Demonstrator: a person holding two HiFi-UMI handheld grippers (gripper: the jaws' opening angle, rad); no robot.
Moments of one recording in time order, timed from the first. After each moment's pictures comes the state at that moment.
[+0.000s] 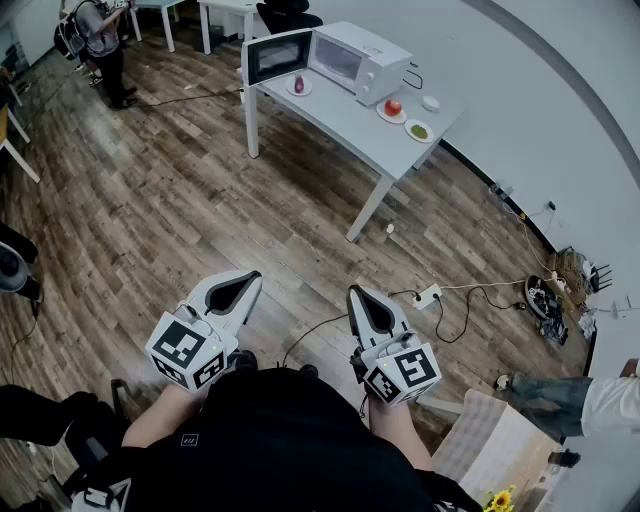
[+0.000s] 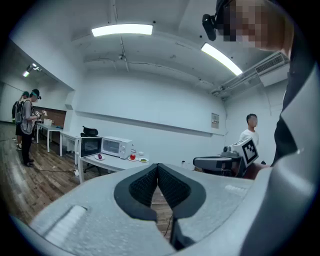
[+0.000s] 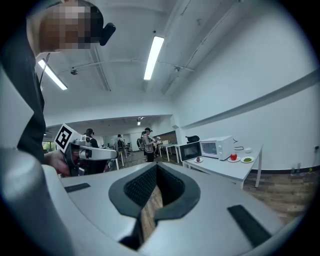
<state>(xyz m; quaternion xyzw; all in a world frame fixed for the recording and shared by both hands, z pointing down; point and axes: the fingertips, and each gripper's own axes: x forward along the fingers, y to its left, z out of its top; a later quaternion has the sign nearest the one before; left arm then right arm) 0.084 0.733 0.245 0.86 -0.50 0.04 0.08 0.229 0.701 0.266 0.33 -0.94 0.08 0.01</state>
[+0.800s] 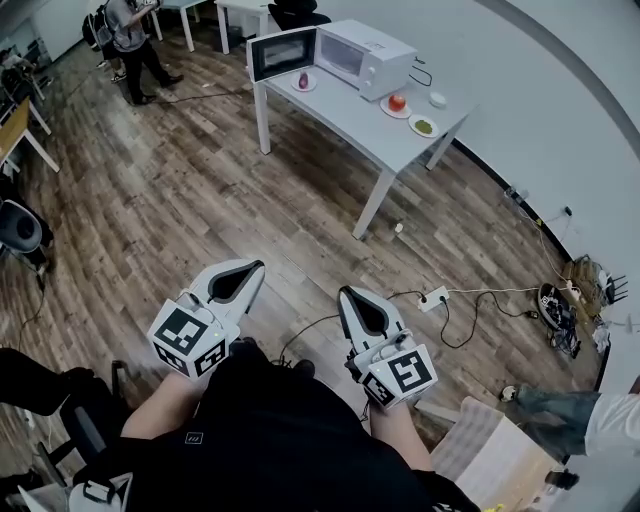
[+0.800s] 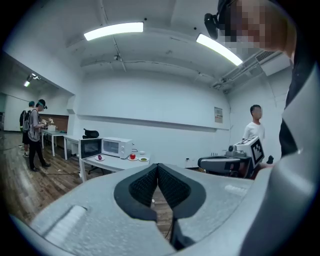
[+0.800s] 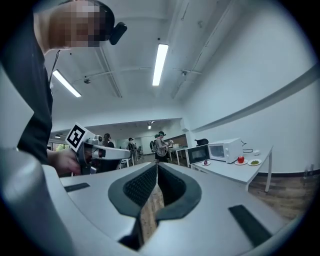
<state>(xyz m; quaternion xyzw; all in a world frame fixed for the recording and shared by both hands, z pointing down) 0.170 0.733 0.246 0.85 -0.52 0.06 0.06 0.297 0.721 0.267 0.27 -0.96 0.06 -0.02</state>
